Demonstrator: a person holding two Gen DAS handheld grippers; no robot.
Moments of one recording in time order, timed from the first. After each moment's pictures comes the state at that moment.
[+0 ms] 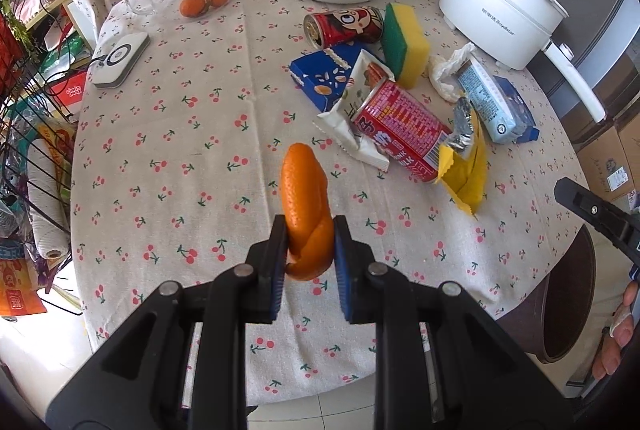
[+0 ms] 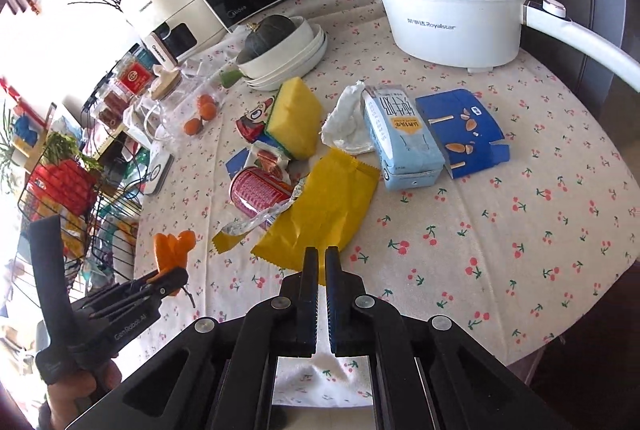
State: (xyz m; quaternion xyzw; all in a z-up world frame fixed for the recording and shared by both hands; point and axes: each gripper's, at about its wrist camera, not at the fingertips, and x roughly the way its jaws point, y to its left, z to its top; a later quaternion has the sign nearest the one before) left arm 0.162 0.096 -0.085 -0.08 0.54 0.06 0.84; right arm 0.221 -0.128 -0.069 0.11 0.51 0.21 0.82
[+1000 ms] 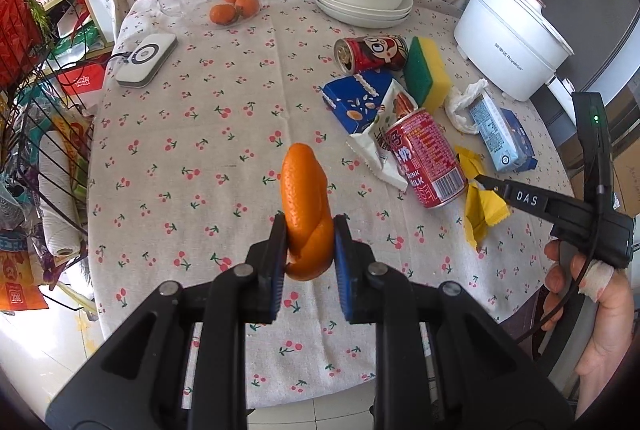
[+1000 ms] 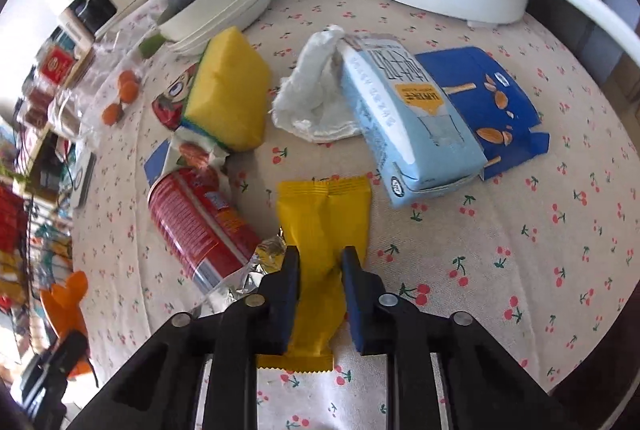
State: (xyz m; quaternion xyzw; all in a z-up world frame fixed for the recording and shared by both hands) left arm 0.155 0.132 -0.070 -0.12 0.52 0.07 0.84; right arm 0.288 -0.064 -0.130 0.05 0.59 0.11 0.79
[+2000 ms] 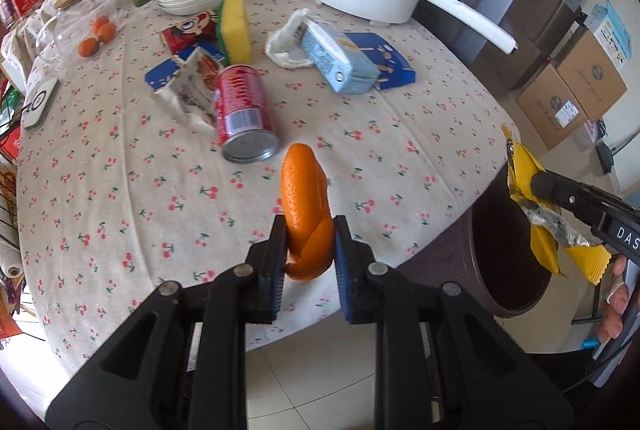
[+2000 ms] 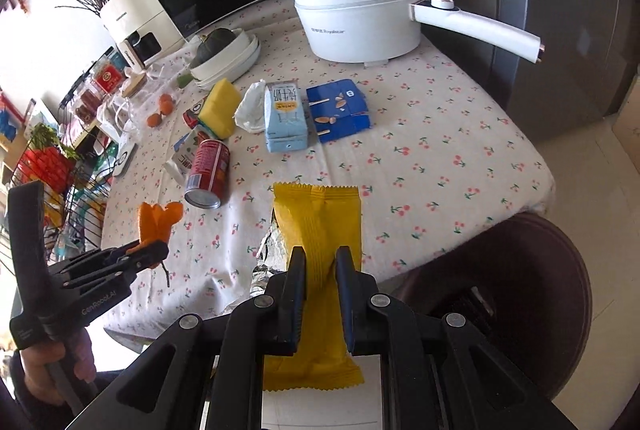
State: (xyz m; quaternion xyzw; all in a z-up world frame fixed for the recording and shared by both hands) left arm 0.127 -0.022 -0.068 -0.03 0.53 -0.08 0.85; right arm 0.162 -0.245 -0.052 0.08 0.51 0.15 0.84
